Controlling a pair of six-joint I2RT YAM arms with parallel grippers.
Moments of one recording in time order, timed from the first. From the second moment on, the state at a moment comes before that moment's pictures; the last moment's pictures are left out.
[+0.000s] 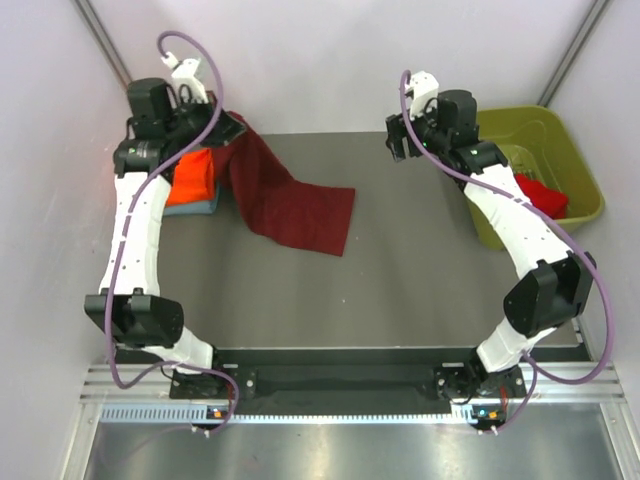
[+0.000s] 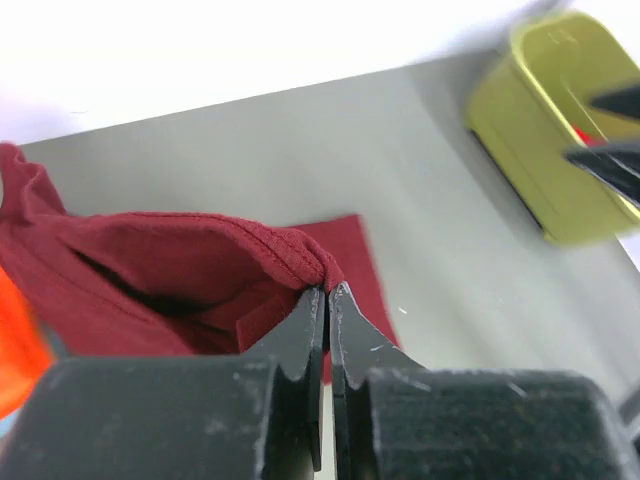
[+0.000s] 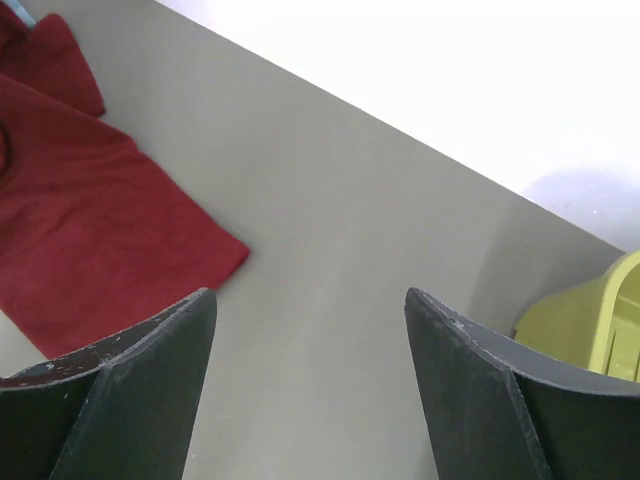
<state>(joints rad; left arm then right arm) 0.02 1.57 1.85 -0.62 0.58 -0.15 0.33 1.63 1.65 -0.39 -0.13 -0.18</state>
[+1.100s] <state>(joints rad) -0.77 1.81 1.85 -0.69 0.19 0.09 0.08 1.51 1.48 -0.41 -0.08 -0.03</state>
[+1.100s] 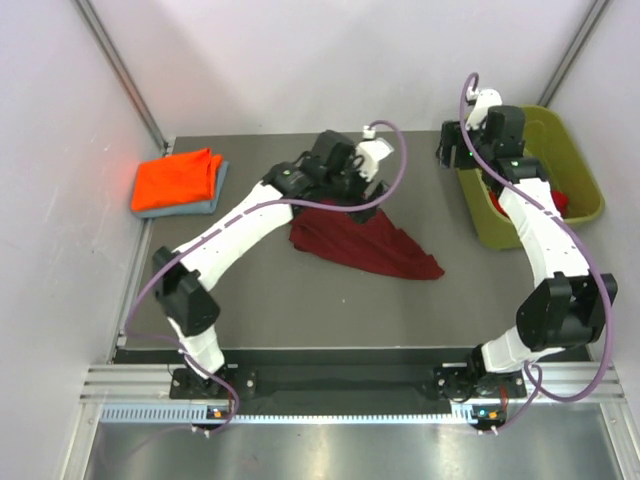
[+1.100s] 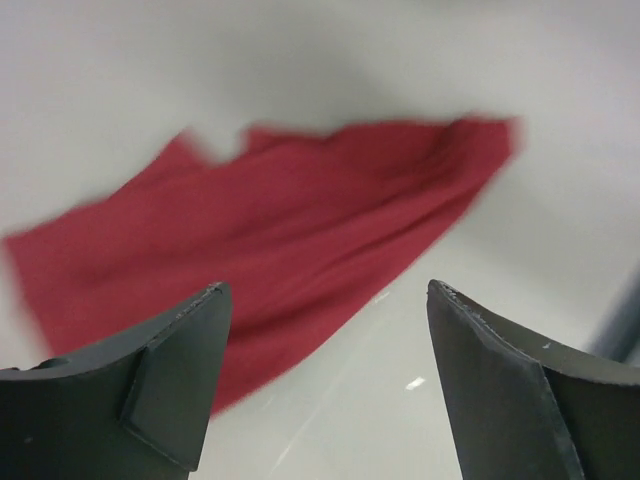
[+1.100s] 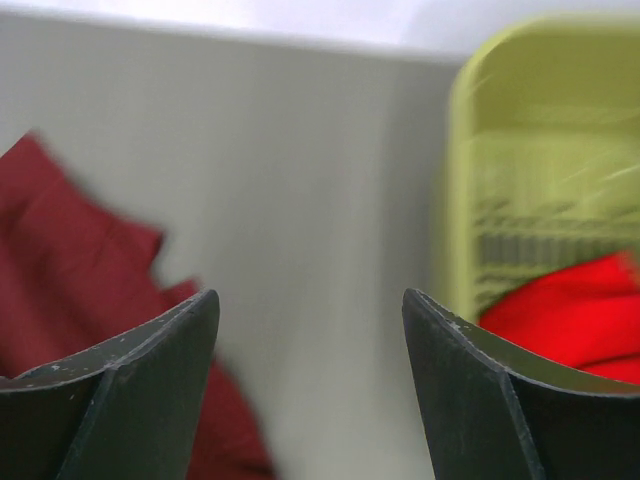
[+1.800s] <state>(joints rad) -0.51 1.76 1.68 -0.70 -0.02 0.11 0.09 1.86 1.19 -0.43 -0.44 0.23</state>
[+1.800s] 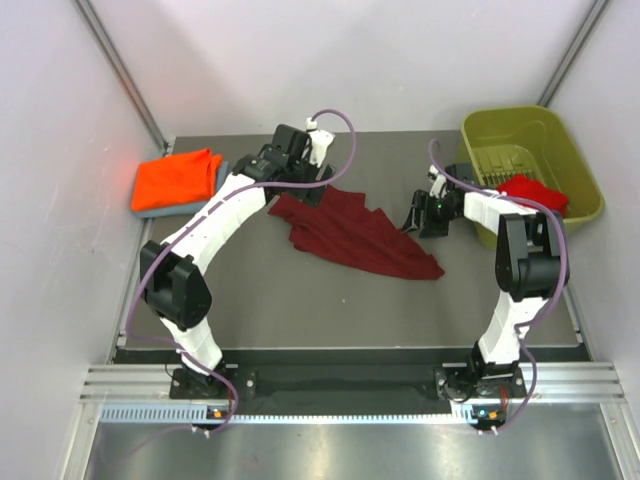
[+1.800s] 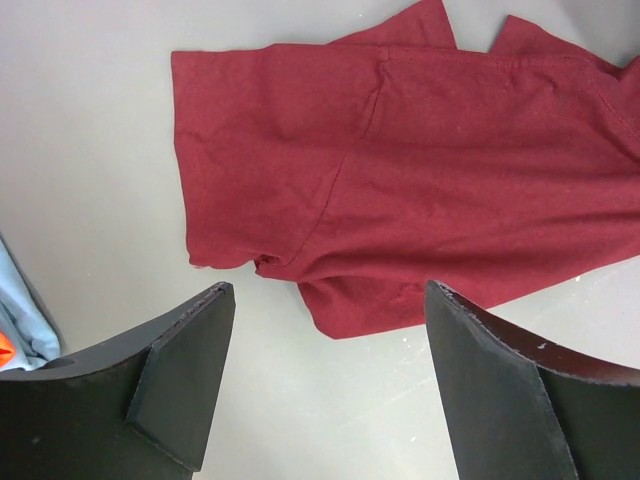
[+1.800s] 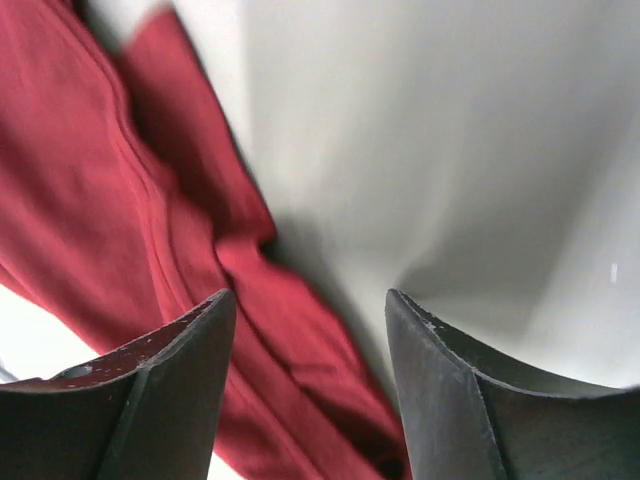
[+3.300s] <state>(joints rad) -0.40 1.79 1.76 -0.67 -0.08 0.07 0.19 1.85 1.84 -0.48 -0.50 0.08</state>
